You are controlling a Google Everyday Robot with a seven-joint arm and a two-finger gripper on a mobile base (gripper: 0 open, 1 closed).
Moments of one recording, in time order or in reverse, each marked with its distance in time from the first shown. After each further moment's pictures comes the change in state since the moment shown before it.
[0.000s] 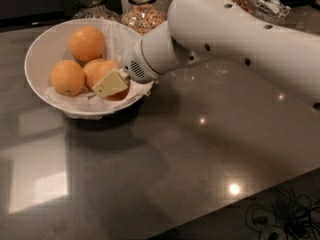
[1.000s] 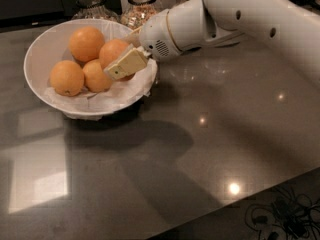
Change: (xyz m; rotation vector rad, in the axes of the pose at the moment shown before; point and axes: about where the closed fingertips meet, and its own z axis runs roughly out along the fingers) arm -0.033 -0.028 -0.031 -0.141 -0.170 -0.240
